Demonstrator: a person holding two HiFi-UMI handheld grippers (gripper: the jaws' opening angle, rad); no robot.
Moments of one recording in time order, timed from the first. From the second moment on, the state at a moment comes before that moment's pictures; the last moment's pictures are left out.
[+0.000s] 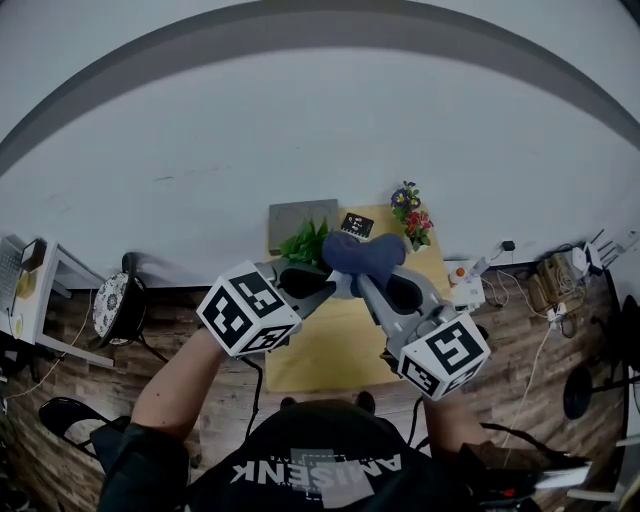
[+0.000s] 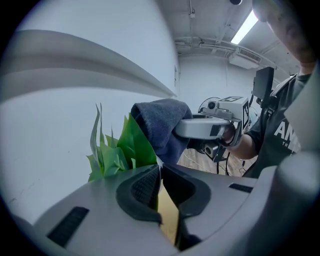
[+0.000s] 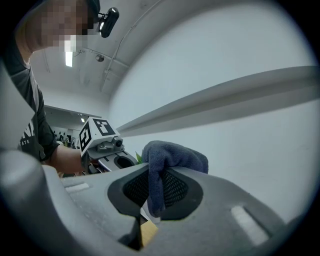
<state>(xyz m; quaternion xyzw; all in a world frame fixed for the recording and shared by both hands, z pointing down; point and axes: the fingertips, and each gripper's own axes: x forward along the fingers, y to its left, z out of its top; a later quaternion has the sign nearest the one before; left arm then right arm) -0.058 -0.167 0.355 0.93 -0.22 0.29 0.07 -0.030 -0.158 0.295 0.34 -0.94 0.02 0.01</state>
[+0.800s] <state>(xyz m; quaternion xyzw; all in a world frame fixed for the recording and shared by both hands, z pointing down) -0.048 -0.158 0.338 0.94 -0.20 0.25 0.06 -0.042 -0.147 0.324 0.30 -0.95 0.04 0.03</state>
